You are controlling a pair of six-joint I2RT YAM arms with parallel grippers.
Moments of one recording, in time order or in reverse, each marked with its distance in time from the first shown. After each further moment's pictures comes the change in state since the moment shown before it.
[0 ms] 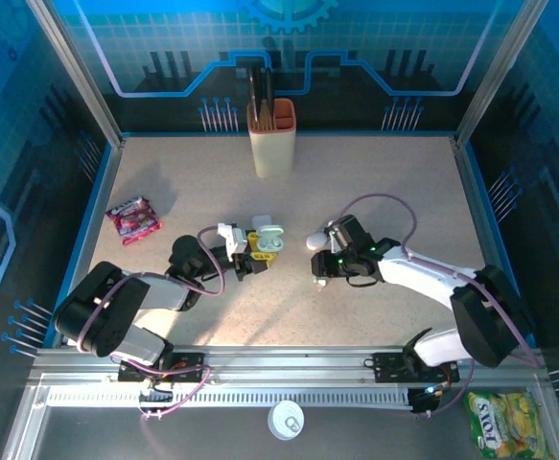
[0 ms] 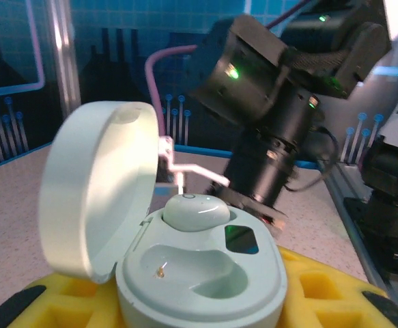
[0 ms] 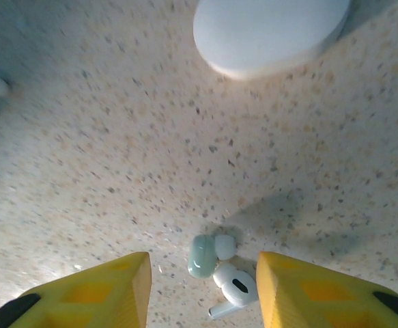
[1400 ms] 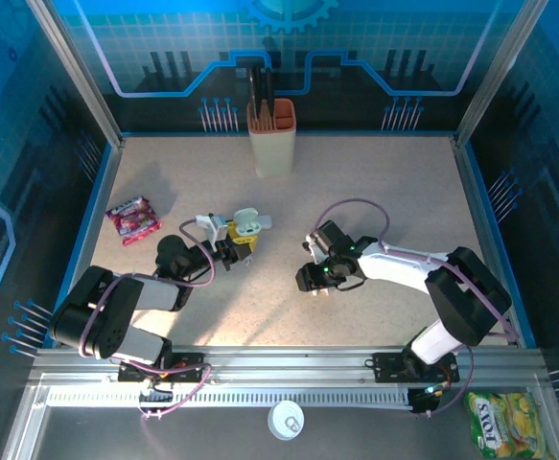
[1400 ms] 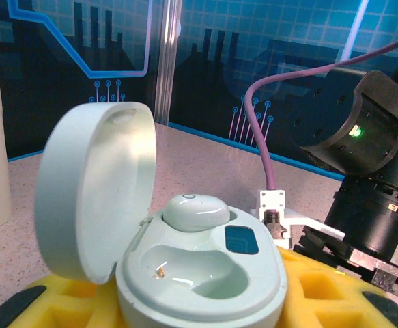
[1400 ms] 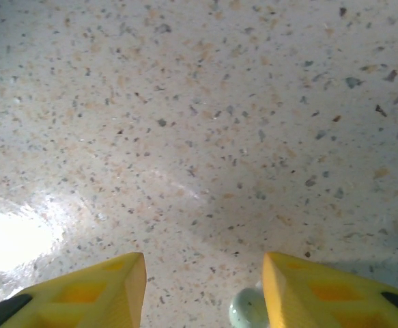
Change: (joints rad) left arm 0.145 -0.020 -0.045 0.000 -0.097 -0.060; right arm 0.077 0.134 0.065 -0.046 -0.138 -0.092
